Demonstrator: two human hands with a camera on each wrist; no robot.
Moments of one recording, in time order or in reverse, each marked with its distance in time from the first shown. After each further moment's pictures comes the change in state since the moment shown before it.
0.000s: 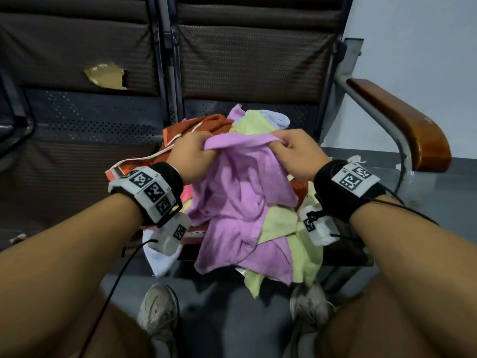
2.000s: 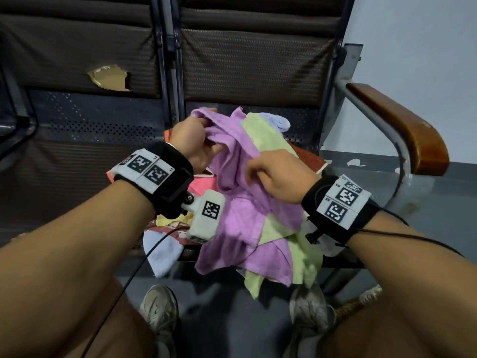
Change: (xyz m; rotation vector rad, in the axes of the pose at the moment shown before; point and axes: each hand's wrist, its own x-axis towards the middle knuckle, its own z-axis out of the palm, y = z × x) left_hand 0.008 0.050 -0.013 -1.264 0.210 -0.537; right_hand -0.025 -0.032 0.017 -0.382 -0.226 -0.216
